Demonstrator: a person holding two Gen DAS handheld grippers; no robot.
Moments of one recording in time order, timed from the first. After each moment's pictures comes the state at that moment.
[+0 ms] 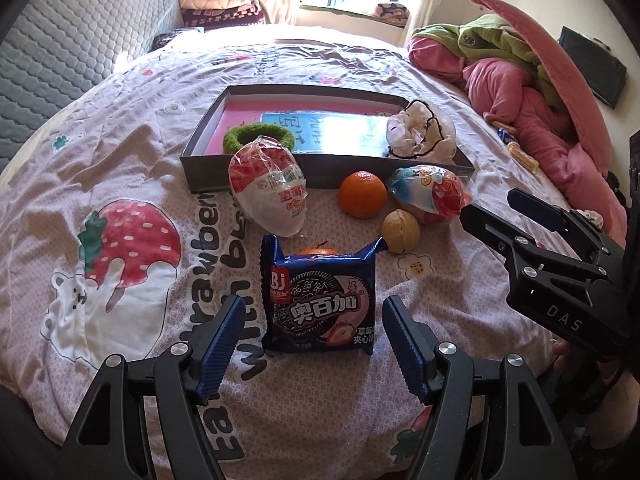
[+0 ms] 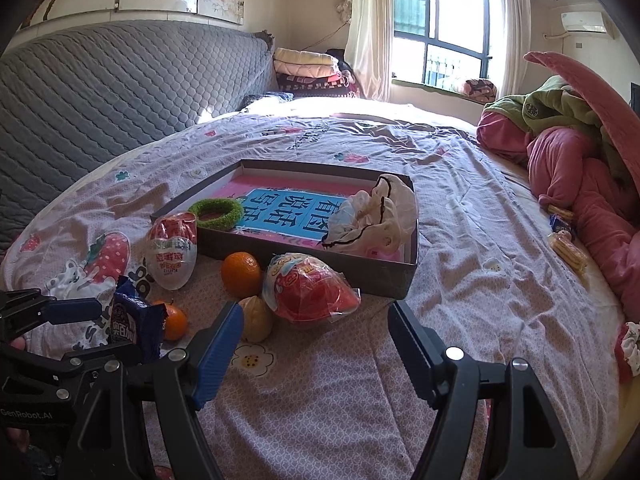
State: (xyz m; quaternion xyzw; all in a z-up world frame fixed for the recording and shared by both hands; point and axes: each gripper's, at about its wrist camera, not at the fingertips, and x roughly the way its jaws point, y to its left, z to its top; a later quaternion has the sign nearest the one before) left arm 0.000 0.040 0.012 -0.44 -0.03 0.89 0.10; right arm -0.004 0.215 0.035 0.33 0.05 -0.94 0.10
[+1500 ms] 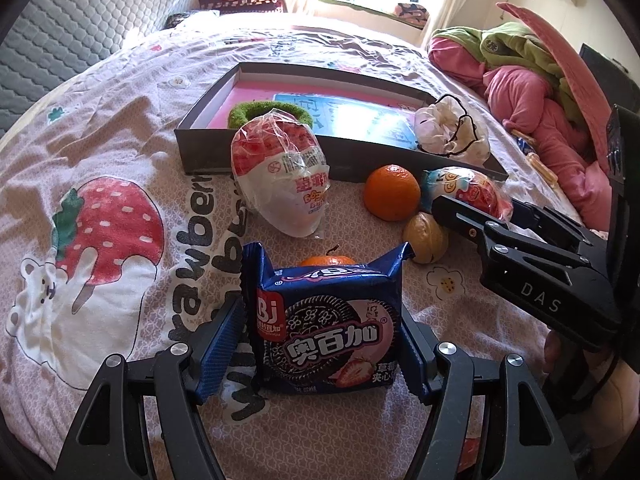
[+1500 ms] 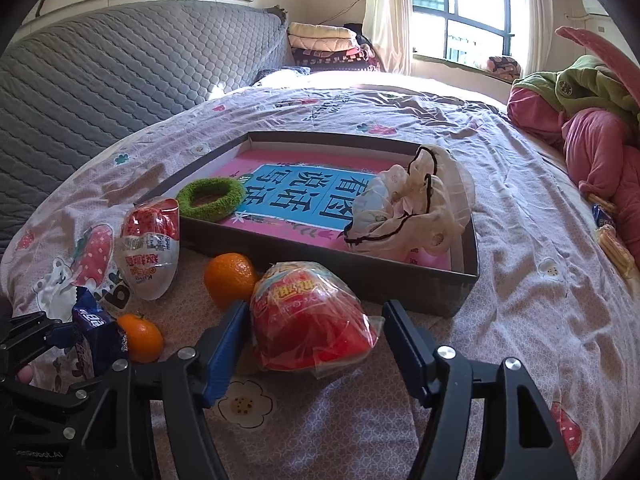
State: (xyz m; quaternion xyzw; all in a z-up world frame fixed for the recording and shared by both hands) left arm -0.028 0.037 -0.019 -0.46 -0.07 0.88 0.08; right arm -0.058 0.201 0.004 0.37 0.04 -0.92 0.15
